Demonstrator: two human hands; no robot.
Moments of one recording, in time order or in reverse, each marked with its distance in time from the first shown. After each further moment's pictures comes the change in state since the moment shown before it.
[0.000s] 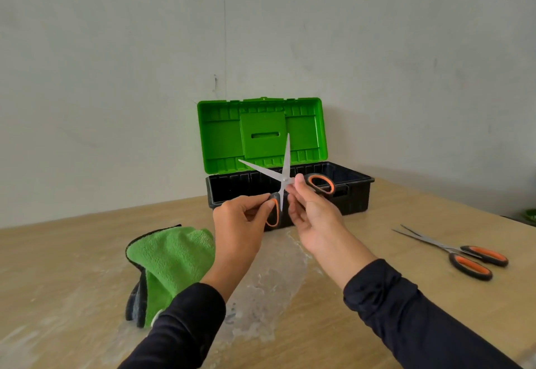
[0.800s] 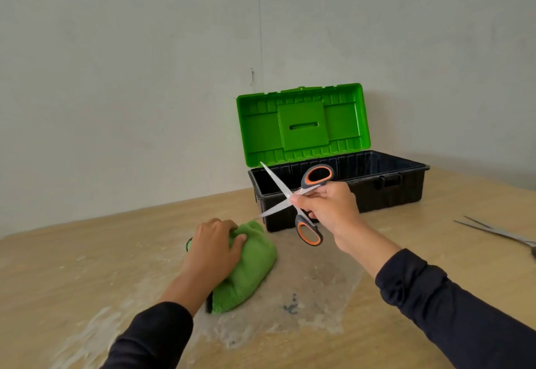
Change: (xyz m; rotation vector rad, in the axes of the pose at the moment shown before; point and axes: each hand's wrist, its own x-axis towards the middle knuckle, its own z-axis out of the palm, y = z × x) left_hand 0.004 -0.052 -0.111 0.840 -0.403 -0.121; right_hand 0.009 0.043 0.020 -0.883 -0.162 -0.371
